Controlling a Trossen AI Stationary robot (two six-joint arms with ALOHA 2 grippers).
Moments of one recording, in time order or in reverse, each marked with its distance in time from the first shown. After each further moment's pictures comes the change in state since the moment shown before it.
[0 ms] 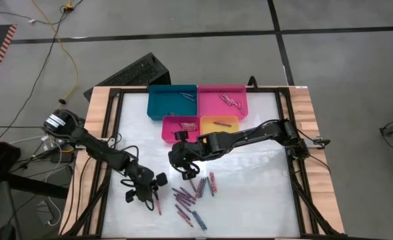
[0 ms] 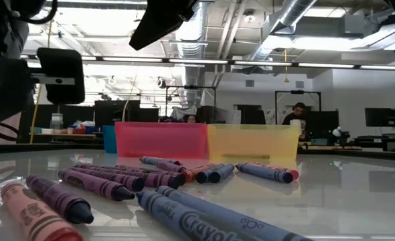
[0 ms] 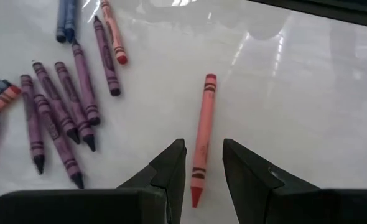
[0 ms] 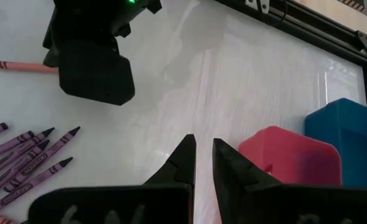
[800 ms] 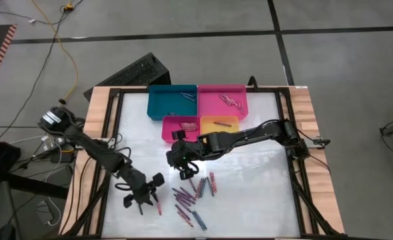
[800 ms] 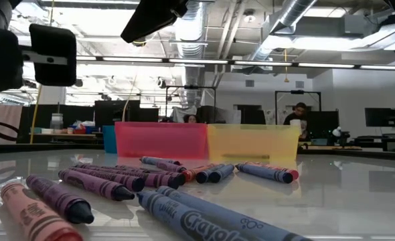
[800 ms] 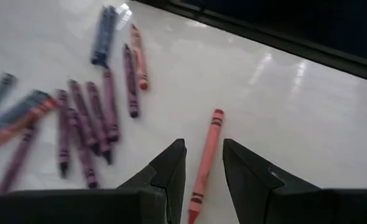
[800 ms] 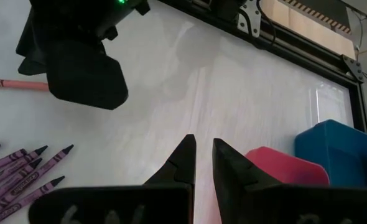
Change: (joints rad) left arm -0.094 -0.084 -0.012 0.043 -0.130 -0.164; right arm -0.001 0.000 0.001 0.075 0.002 -0.043
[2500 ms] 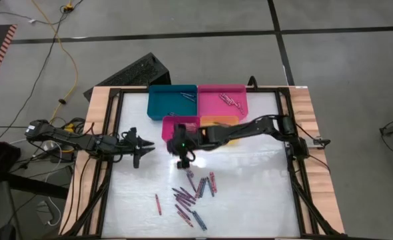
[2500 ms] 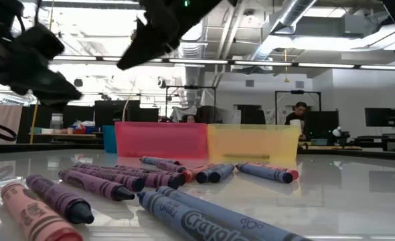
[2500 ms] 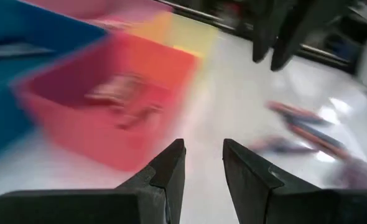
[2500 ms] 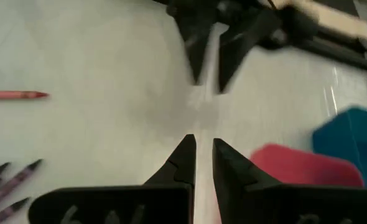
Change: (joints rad) left arm 0.369 -1.020 -0.481 -0.129 -0.575 -0.692; right arm -0.132 0.000 -0.199 0.252 -0.111 0.061
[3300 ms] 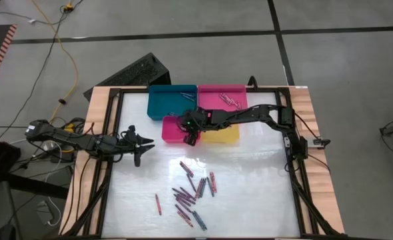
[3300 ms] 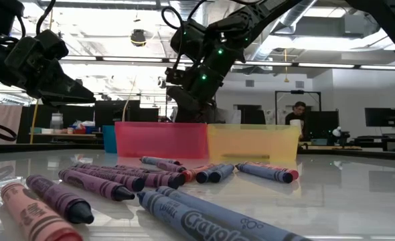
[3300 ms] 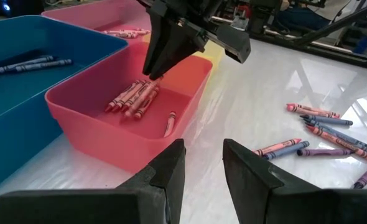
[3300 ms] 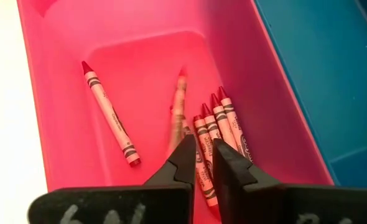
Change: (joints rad) left arm 0.000 0.000 0.000 0.000 -0.065 0.056; right arm -0.227 0.000 -0.215 0.000 0.048 0.244
